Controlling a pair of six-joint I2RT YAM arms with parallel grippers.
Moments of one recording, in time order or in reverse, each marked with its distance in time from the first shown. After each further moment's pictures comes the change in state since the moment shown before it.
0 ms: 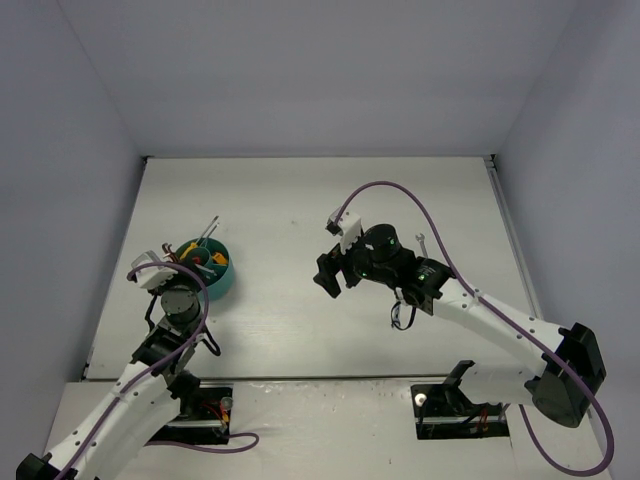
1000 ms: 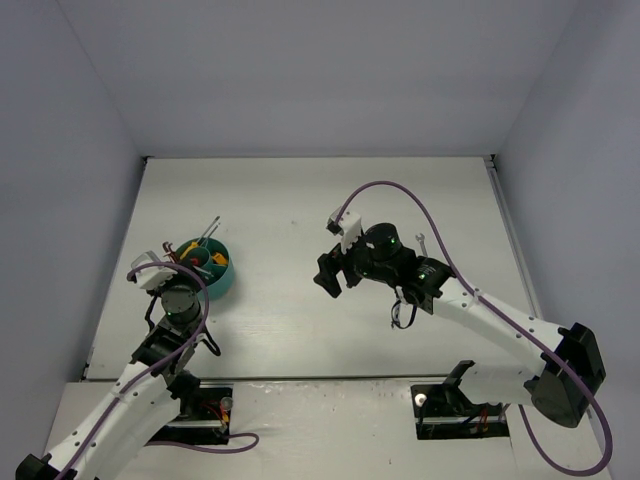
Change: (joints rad) left arm 0.000 0.000 0.006 -0.024 -0.031 0.019; right arm -0.014 0.004 0.000 0.000 -0.030 0.000
